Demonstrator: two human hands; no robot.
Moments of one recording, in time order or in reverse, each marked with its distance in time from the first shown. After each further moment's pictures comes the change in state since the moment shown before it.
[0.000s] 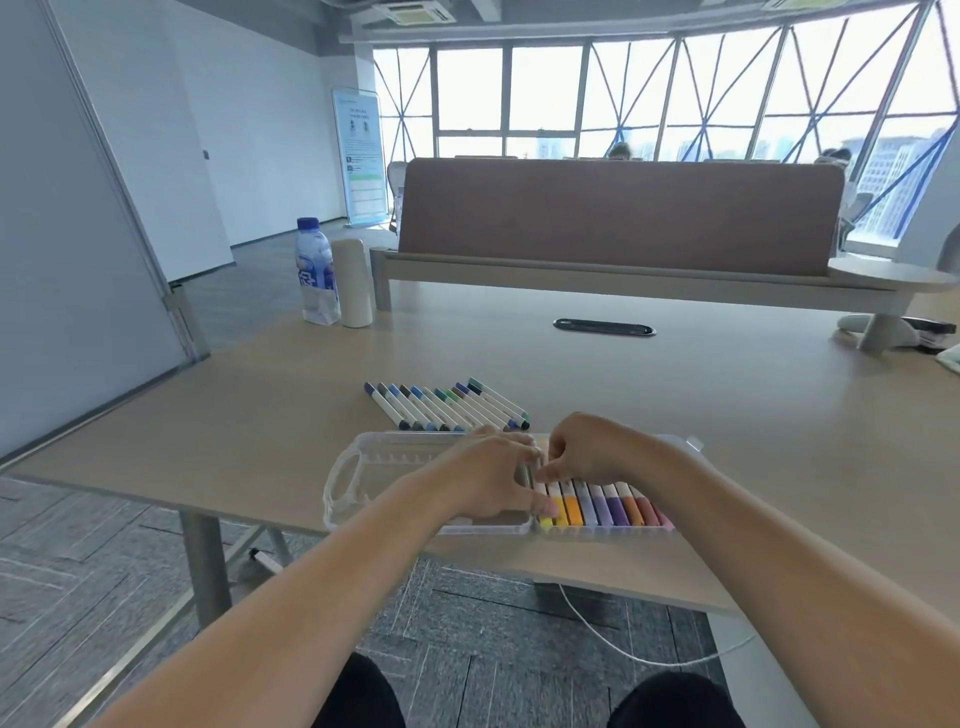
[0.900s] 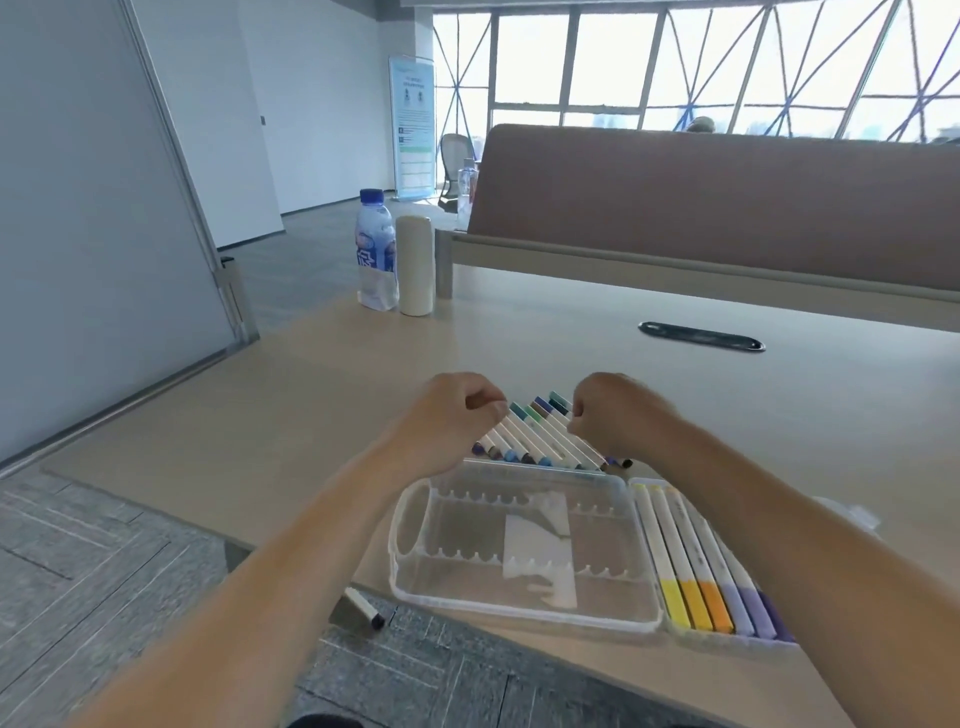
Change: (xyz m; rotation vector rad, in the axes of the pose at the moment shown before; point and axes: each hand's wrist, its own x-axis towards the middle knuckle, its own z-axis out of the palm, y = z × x) left_hand 0.006 -0.134 -0.044 -0.561 0.457 -0.211; right_hand 0.127 -0.049 -0.011 -0.136 0.246 0.126
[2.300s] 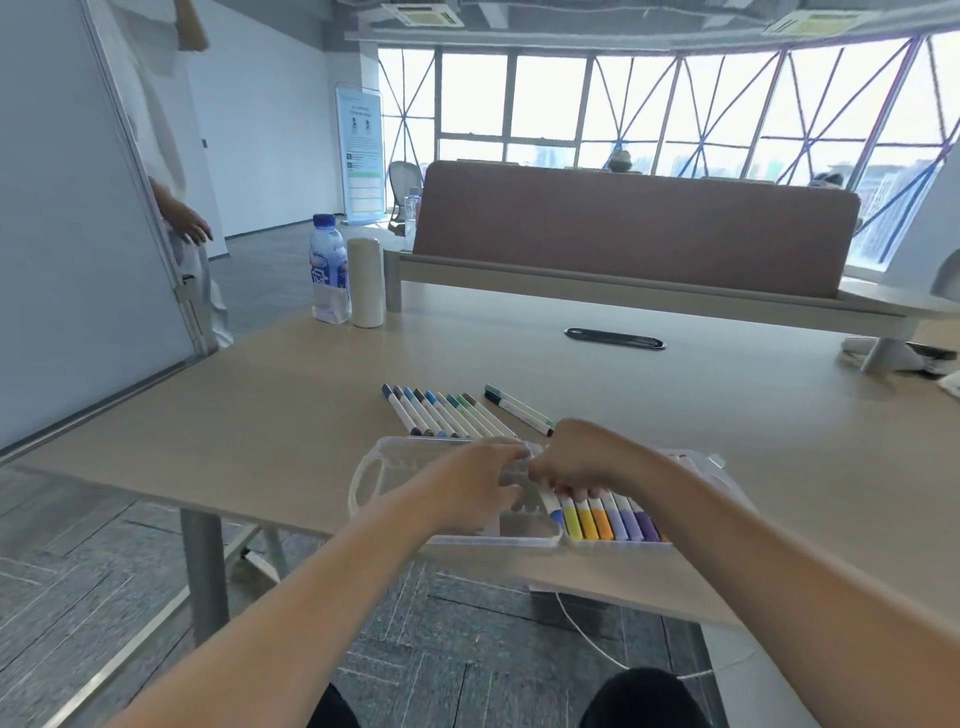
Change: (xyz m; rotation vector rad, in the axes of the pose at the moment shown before) left_hand -0.070 0.050 0.064 0.295 -0.384 0.173; right_hand -0.122 0.010 -0.018 0.281 -0.335 0.110
